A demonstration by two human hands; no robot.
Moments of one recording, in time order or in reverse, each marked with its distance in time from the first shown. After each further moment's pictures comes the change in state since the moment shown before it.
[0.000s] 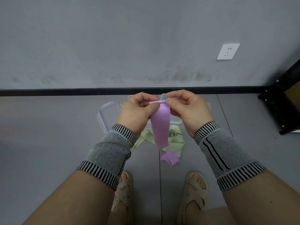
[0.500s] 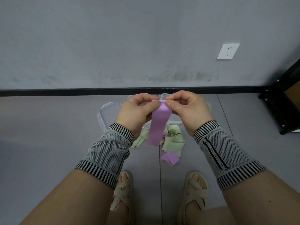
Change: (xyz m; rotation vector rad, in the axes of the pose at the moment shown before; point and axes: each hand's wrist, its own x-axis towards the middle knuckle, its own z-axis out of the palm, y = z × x) left_hand 0.000 0.004 -0.001 -0.128 -0.042 -0.103; right_hand 0.001 0.000 0.000 -0.049 0.019 -0.050
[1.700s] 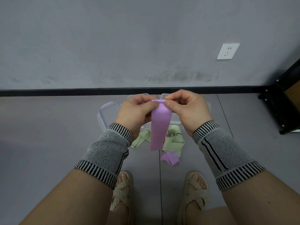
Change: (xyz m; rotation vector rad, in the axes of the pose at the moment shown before) left_hand -0.003 0.004 0.000 0.017 -0.016 -0.027; right_hand -0.001 -0.002 0.001 -0.009 0.003 -0.046
